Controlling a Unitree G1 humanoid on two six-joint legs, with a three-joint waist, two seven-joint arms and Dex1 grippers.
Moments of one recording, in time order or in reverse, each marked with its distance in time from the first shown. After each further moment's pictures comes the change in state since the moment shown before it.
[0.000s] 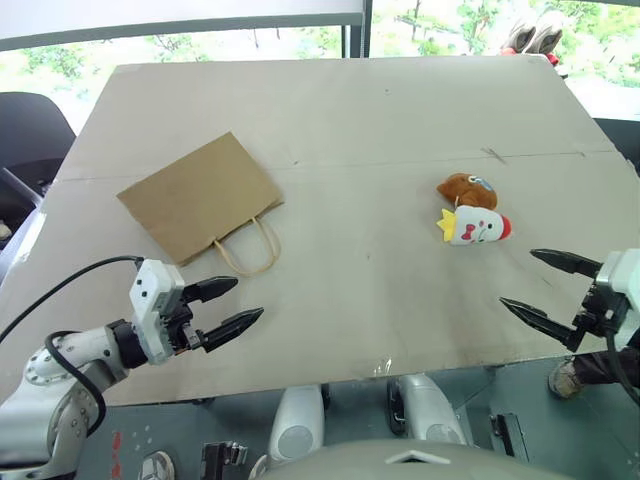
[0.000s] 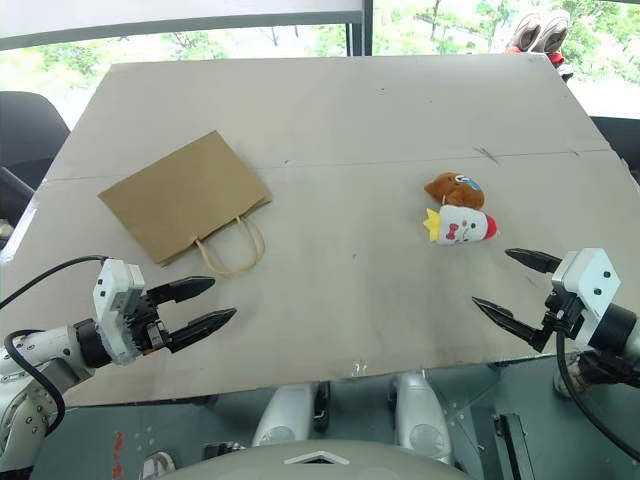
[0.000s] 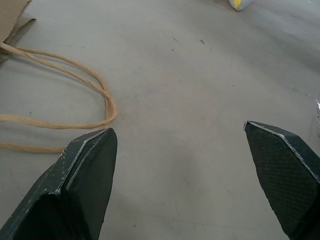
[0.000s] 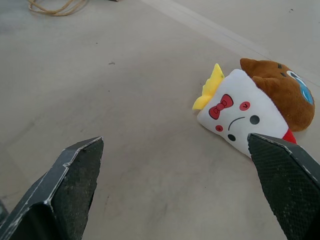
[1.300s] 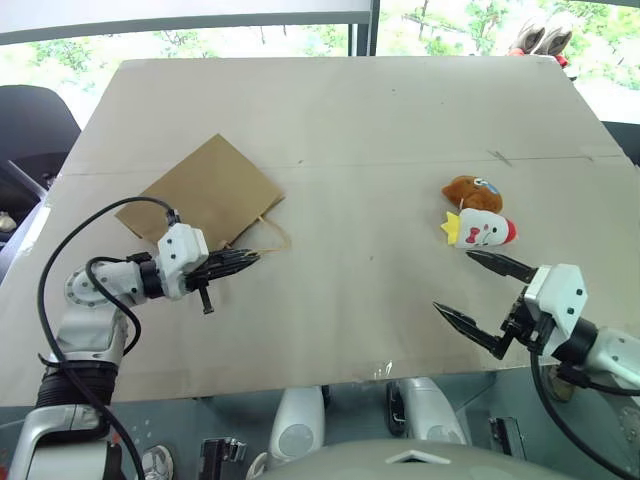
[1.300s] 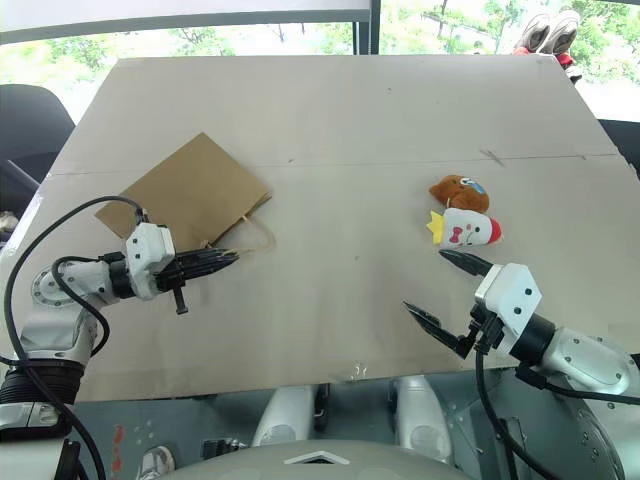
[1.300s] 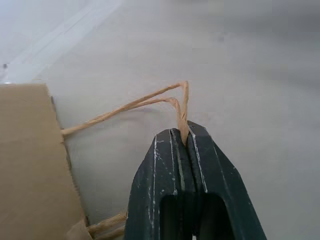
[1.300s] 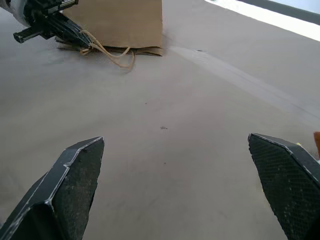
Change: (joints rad) left arm -0.507 0.058 -0.284 0.619 0.175 -0.508 -0.282; right arm -0.017 0.129 0.326 -0.244 -0.063 -0.018 -0.279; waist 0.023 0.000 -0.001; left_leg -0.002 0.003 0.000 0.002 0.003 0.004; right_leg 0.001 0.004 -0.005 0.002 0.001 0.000
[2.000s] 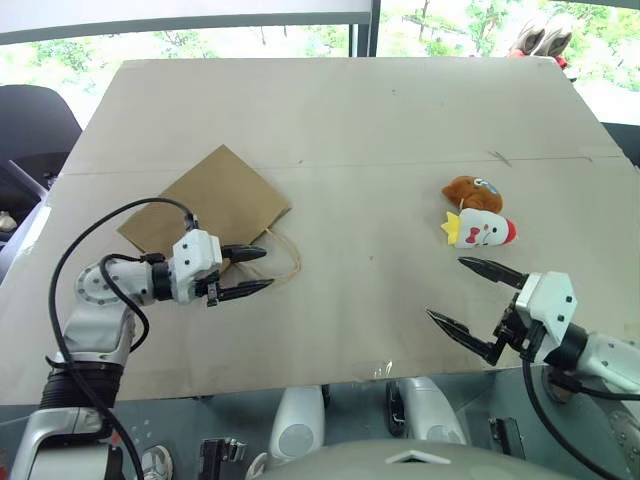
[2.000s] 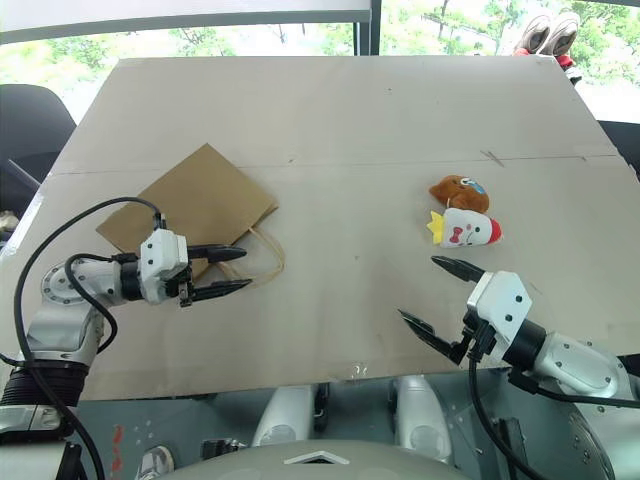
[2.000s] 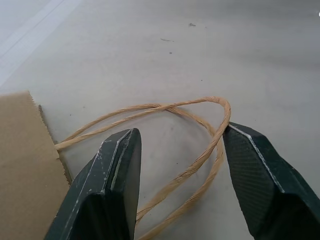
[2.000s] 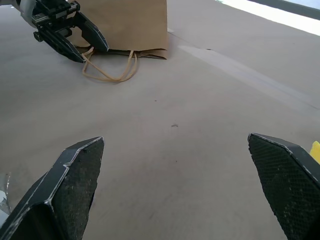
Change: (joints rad) left arm -0.007 -0.008 -0.047 -0.013 0.143 -0.134 -0.019; right arm 0.032 0.008 0.037 0.018 -0.024 -0.048 0.024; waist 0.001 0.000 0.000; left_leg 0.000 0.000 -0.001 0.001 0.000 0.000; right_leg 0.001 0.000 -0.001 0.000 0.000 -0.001
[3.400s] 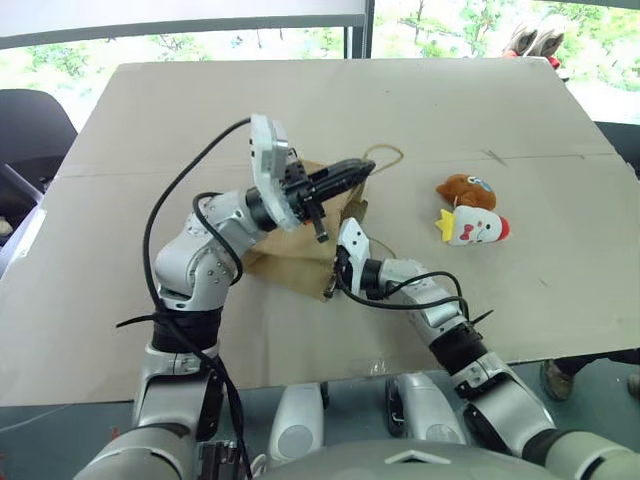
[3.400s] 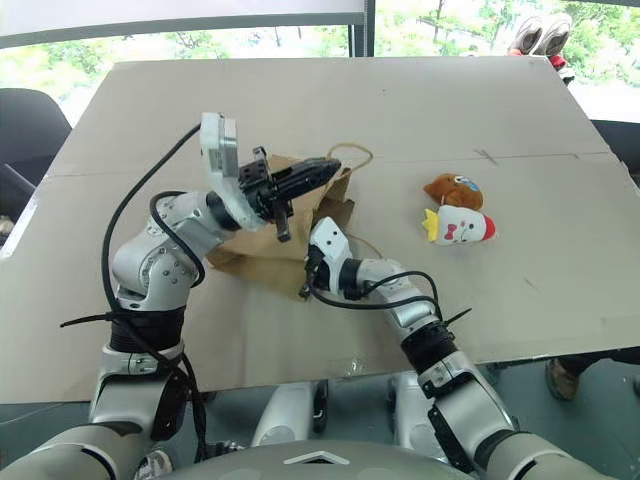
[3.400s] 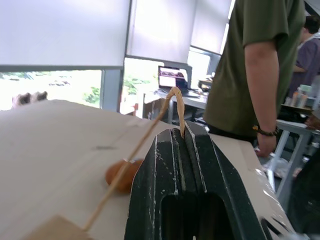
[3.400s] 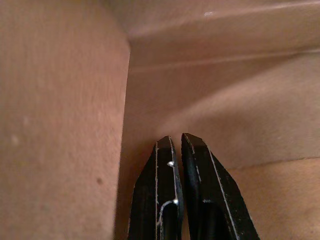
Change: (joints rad) left arm -0.391 -0.405 -0.034 -0.372 -0.391 0.658 0.456; right arm -0.844 0.692 0.501 1.174 -0.246 -0.148 -0.002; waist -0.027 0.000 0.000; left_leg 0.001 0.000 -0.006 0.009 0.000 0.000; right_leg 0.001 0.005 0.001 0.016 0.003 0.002
